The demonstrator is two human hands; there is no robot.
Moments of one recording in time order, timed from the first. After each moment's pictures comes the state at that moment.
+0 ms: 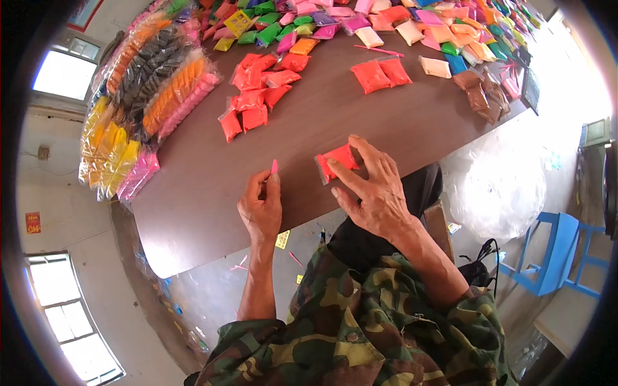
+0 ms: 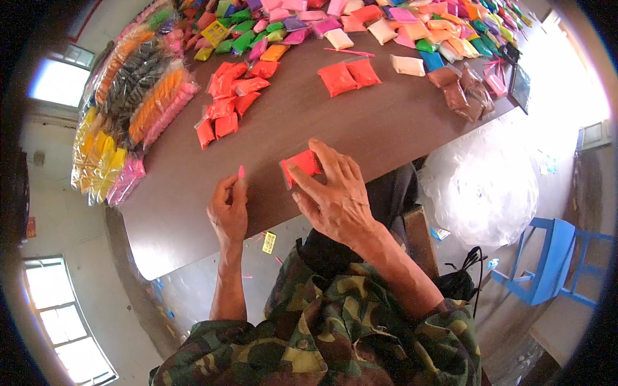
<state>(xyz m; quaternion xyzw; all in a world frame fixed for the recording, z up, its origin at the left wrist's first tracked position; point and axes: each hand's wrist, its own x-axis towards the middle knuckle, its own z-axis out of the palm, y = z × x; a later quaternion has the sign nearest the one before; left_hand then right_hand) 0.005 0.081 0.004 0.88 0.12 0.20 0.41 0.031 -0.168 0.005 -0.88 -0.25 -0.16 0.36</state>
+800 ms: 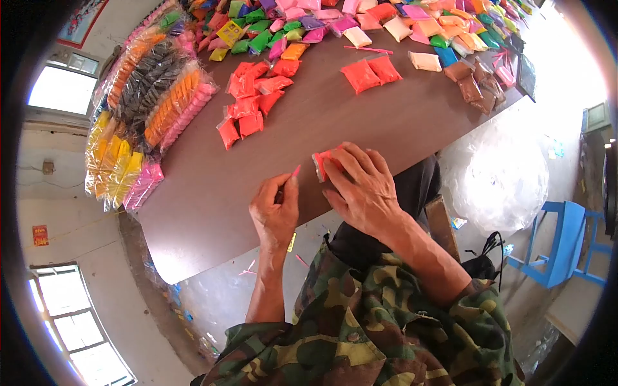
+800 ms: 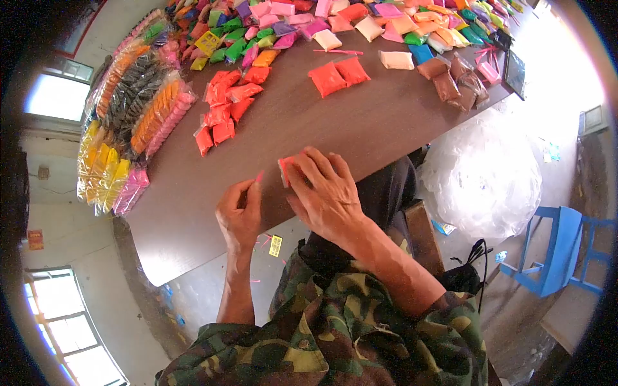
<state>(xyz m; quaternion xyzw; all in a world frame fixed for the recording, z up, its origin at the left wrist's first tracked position) 0.003 0.049 0.021 0.90 0.04 0.20 0.40 0.031 -0.160 0.013 -0.90 -0.27 -0.18 0.30</state>
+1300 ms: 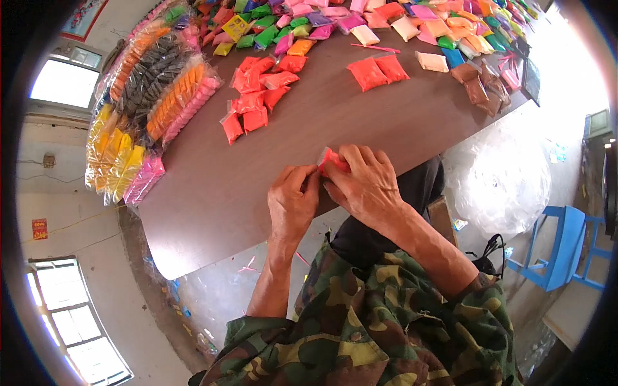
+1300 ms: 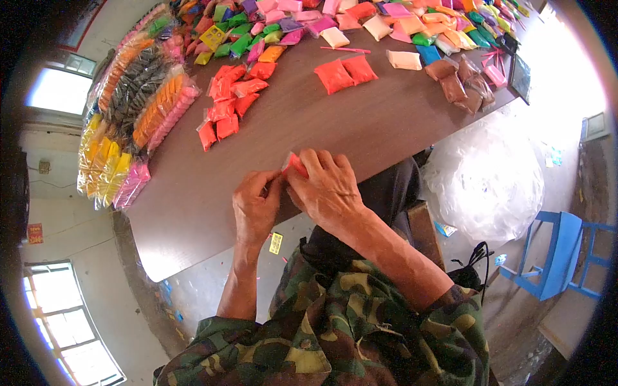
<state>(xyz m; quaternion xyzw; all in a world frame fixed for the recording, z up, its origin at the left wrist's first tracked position) 0.019 0.031 0.024 0.92 -0.02 0.13 0.37 0.041 -0.154 0.016 -0.90 -0.28 -0.17 0.28</state>
